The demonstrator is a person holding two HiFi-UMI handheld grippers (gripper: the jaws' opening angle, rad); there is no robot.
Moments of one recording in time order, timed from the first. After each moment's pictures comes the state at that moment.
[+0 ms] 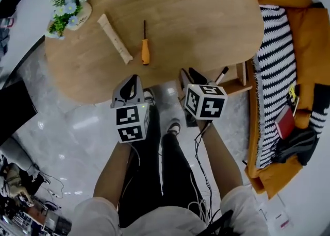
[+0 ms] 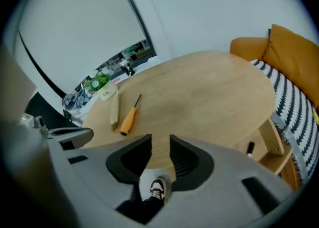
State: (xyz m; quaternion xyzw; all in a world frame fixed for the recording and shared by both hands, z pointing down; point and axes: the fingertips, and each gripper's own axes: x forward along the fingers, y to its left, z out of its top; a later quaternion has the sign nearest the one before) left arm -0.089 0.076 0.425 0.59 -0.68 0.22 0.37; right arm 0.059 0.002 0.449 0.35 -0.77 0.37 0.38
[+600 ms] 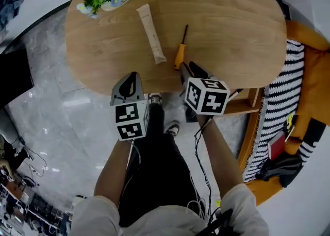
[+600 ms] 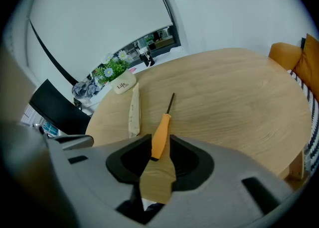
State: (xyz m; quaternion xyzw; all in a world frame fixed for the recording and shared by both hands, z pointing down) left arm -0.194 0.120 0.446 0.50 -0.74 0.18 0.41; right arm -0.074 0.007 0.467 0.27 -0.80 0.34 0.42
